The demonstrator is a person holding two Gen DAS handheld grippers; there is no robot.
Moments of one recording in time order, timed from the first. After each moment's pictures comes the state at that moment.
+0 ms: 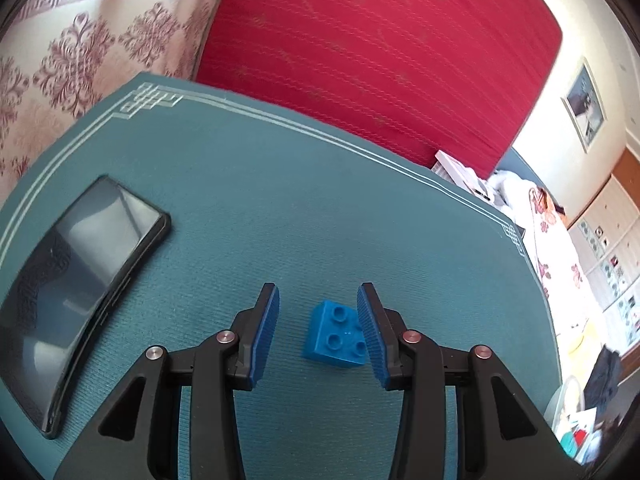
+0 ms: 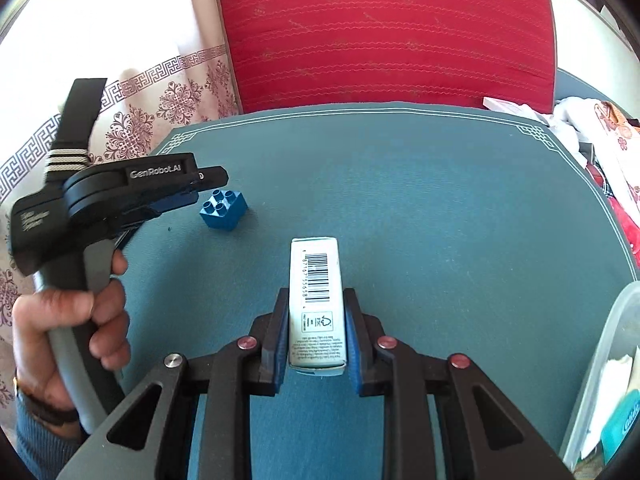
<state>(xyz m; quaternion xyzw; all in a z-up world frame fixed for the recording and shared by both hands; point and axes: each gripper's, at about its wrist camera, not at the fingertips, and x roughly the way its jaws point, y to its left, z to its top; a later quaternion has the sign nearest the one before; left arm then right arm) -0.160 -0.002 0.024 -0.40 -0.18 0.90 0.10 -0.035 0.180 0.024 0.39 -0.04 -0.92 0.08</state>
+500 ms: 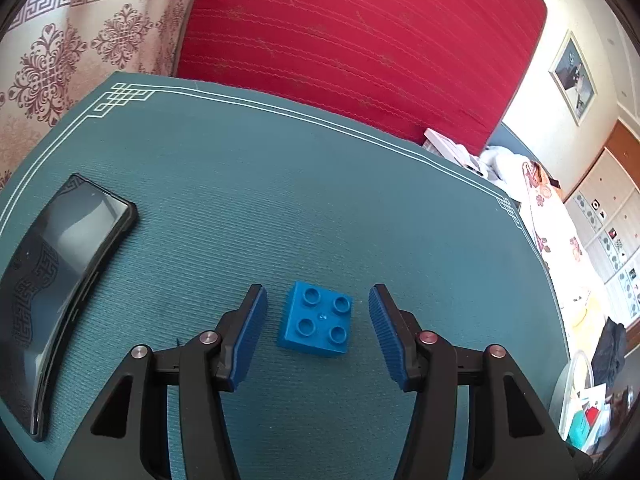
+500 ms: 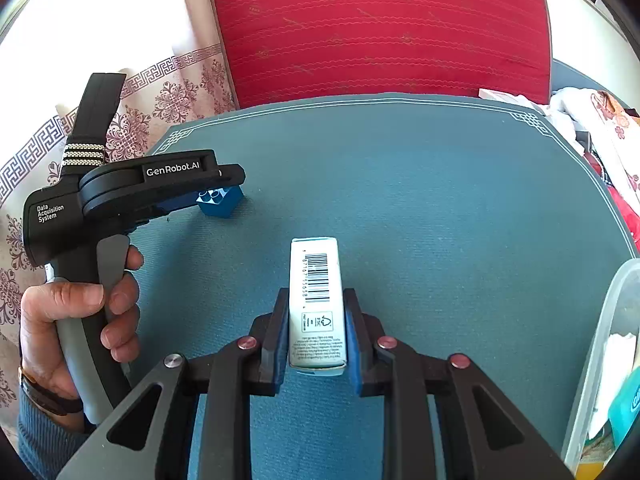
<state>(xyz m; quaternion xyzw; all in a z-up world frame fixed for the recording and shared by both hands) -0.166 0.022 0.015 -0.41 -0.13 0.89 0.13 -0.034 0.186 0.015 0.39 -0.05 -0.92 0.07</state>
